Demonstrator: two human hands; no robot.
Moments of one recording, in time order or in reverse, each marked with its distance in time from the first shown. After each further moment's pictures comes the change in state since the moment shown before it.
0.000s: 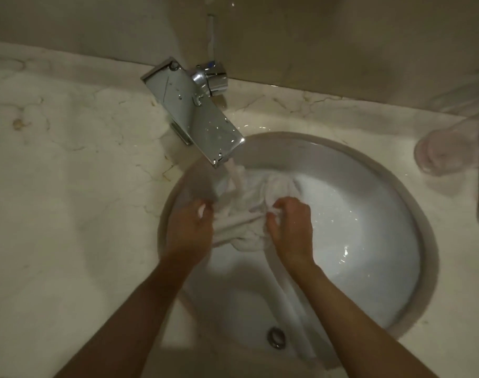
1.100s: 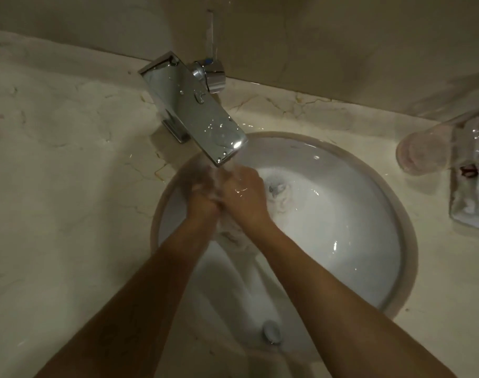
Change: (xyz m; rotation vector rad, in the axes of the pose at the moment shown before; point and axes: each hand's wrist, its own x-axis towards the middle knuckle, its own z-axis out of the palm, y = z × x) left_hand 0.030 0.036 0.025 -0.607 -0.173 -0.296; right_hand 0.063 -0.113 0.019 0.135 -0.170 0.207
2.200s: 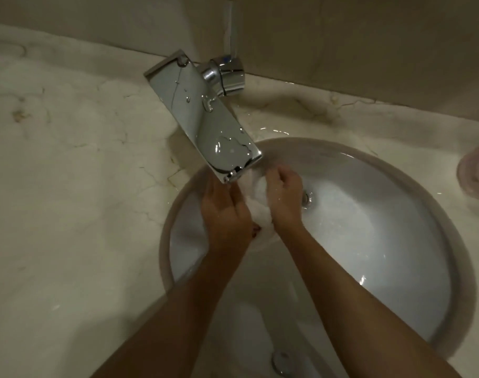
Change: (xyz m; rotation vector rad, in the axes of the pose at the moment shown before) left_hand 0.003 -0.010 0.016 0.294 0.530 0.682; right_hand 0.035 0.047 -0.003 0.373 0.152 0.065
